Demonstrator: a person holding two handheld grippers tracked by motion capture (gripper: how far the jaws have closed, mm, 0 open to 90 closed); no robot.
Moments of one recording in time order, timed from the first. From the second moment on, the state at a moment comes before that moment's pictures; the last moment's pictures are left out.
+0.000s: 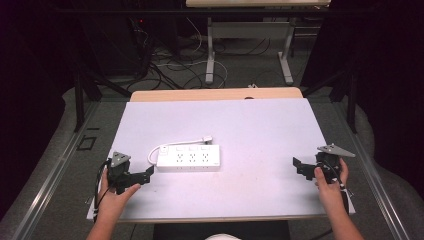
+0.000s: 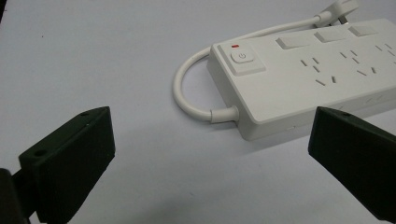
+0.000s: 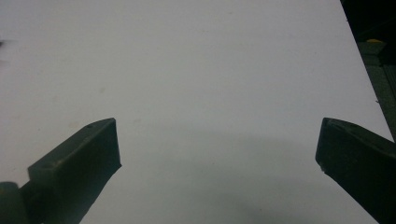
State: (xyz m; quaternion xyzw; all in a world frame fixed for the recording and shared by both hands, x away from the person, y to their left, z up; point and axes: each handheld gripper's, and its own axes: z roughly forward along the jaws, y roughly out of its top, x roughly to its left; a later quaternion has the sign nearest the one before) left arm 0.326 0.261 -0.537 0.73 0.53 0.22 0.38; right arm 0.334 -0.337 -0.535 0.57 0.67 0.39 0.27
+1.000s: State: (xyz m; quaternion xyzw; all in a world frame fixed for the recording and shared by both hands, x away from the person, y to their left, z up) left arm 0.323 0.245 -0.534 0.74 0.51 0.21 0.39; right arm 0.333 -0.329 -0.536 0.55 0.69 0.39 0.27
